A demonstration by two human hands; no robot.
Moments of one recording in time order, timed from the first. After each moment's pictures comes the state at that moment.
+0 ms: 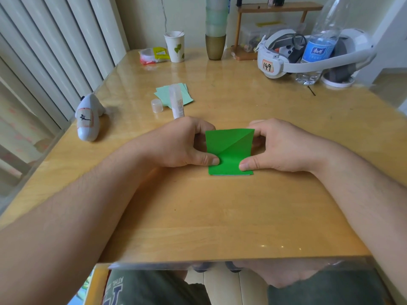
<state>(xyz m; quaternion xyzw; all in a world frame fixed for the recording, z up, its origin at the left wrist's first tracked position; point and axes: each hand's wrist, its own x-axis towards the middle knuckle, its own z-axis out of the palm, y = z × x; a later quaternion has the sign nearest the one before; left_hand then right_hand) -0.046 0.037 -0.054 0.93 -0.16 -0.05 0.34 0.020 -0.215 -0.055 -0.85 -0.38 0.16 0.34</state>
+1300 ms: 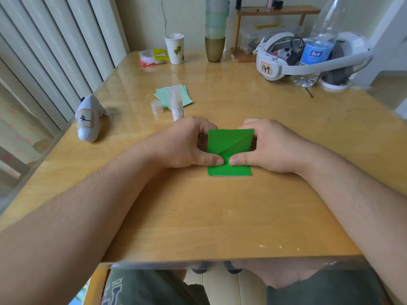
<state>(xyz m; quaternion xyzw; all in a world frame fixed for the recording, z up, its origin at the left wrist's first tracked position) -0.042 0.029 -0.059 0.93 -0.14 -0.02 0.35 0.023 -0.204 -0.061 -0.86 -0.37 0.09 0.33</state>
